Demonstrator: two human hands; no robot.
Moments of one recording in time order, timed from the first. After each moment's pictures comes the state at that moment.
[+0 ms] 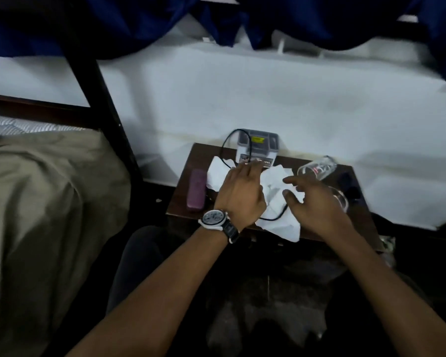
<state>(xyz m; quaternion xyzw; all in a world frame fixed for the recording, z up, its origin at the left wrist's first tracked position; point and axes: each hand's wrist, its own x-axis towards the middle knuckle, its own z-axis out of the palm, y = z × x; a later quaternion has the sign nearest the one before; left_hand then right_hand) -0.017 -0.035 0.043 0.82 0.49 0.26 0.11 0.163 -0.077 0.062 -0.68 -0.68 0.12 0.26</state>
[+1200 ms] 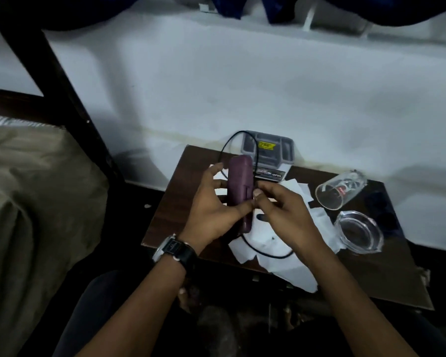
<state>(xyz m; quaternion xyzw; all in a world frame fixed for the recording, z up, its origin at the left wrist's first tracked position) -0.039 0.045 -0.001 0.53 0.54 0.43 0.49 0.124 0.034 -0.001 -0.62 -0.54 0.41 0.39</state>
